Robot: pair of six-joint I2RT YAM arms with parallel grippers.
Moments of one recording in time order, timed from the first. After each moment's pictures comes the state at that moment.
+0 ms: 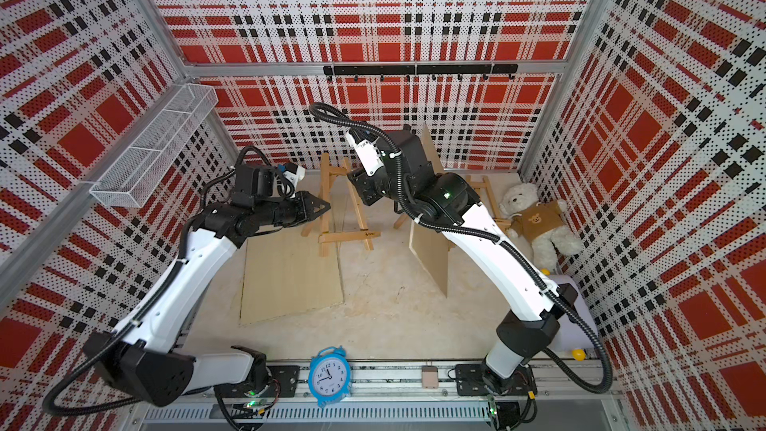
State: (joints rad) left arm -0.26 1.37 1.44 -0.74 0.52 -0.51; right arm 0.82 1.62 2.10 -0.83 0.09 -0.01
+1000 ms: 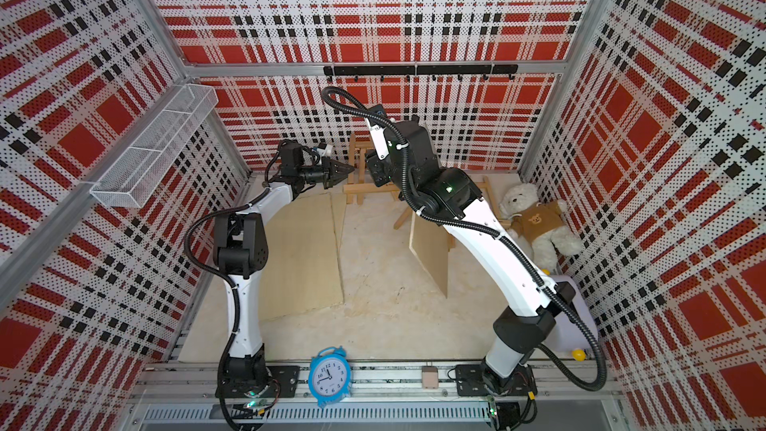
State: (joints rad) left arm -0.08 2.34 1.92 0.17 1.16 -1.06; right arm 0.77 1.69 2.15 -0.76 0.32 -0.06
